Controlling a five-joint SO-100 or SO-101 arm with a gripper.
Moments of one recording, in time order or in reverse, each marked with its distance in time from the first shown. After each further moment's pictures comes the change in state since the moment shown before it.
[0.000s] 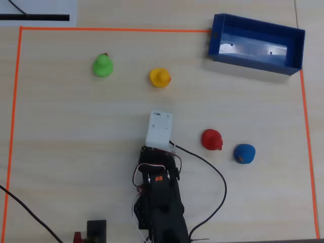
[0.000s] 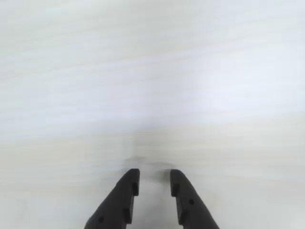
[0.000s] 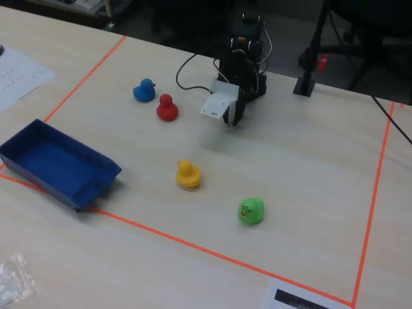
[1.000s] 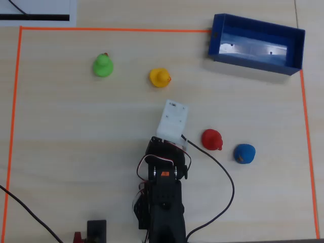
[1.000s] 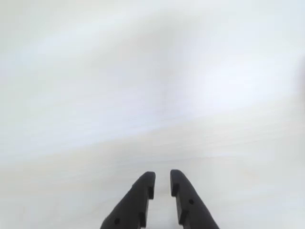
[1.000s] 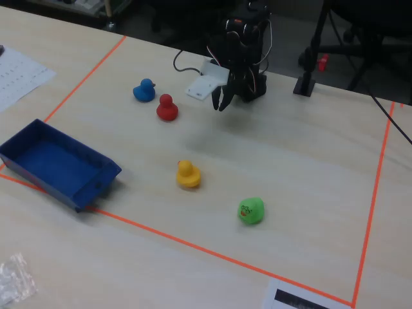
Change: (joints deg) arm 10.2 -18.2 -22.4 0.7 -1.8
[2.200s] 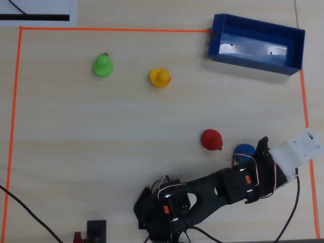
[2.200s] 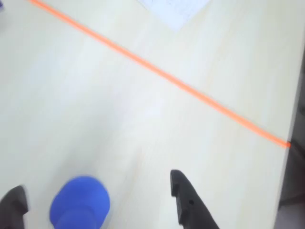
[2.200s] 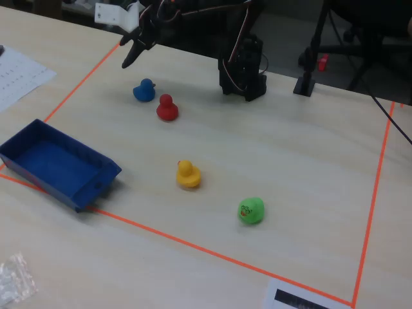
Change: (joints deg) arm 72.0 -51.0 -23.8 -50.6 -34.8
